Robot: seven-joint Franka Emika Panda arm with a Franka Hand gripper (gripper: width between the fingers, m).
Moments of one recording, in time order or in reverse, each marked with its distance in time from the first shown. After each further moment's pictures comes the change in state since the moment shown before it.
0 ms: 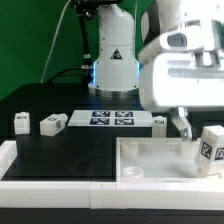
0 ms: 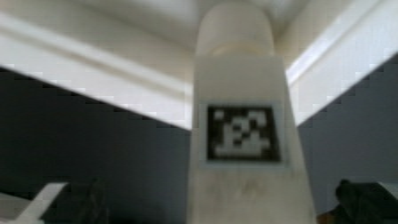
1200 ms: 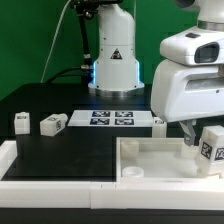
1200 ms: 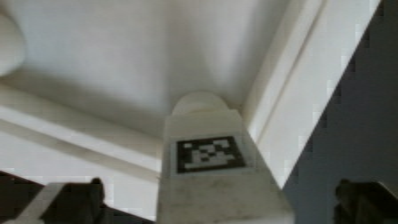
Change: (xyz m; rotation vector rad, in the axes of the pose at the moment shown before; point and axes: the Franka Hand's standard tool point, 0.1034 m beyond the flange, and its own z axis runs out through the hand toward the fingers) arm -0.009 -0.012 0.017 0.111 -0.570 0.096
